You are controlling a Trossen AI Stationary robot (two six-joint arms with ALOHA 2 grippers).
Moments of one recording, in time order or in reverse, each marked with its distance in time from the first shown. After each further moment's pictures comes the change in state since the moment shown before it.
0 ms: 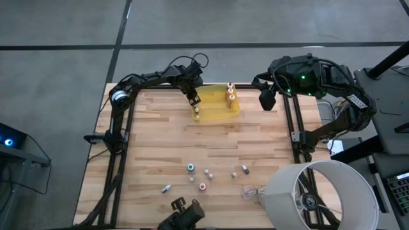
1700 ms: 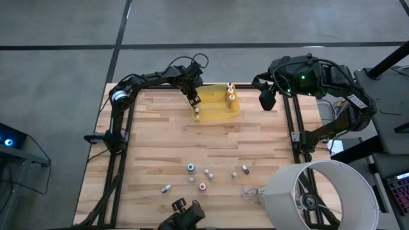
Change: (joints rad) left arm -0.001 -0.001 -0.010 0.013 0.014 -0.016; right arm -0.001 0.000 0.000 -0.002 0.000 0.000
